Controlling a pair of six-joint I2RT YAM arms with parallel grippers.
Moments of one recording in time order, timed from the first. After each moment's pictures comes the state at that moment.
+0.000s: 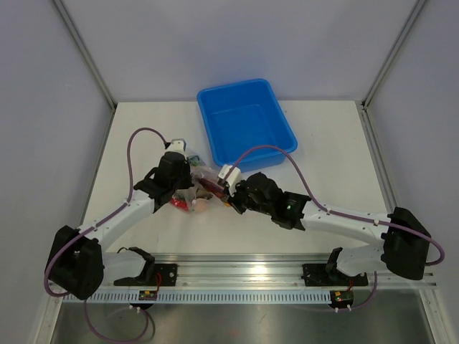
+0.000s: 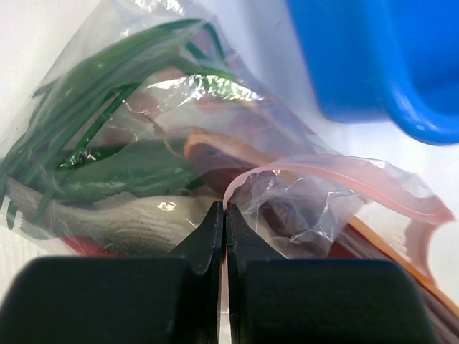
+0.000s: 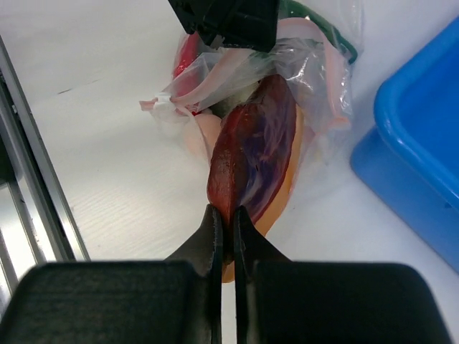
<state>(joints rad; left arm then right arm) -0.48 1.18 0.71 -0.21 -0.20 -0.40 1.06 1.34 0.86 0.07 0.01 -0.08</state>
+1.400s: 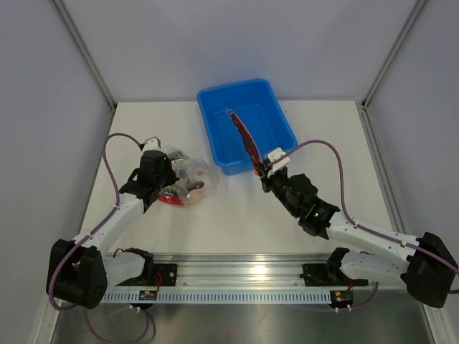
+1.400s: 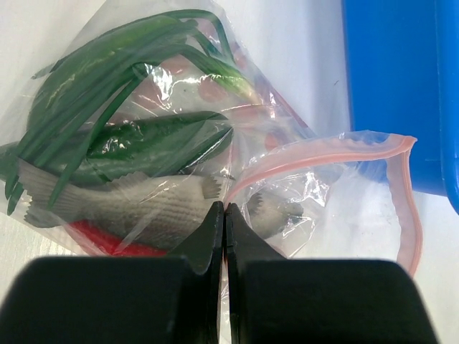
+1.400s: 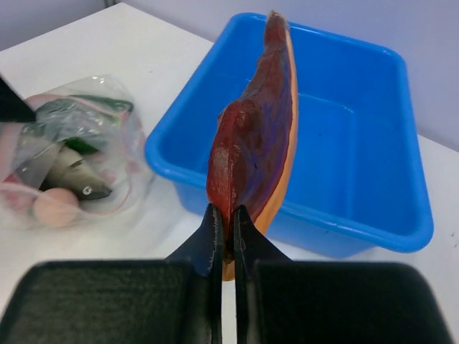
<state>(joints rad) -0.27 1.13 0.67 -0.19 -0.17 -0.53 0.91 1.03 0.58 0.42 0.34 -0.10</state>
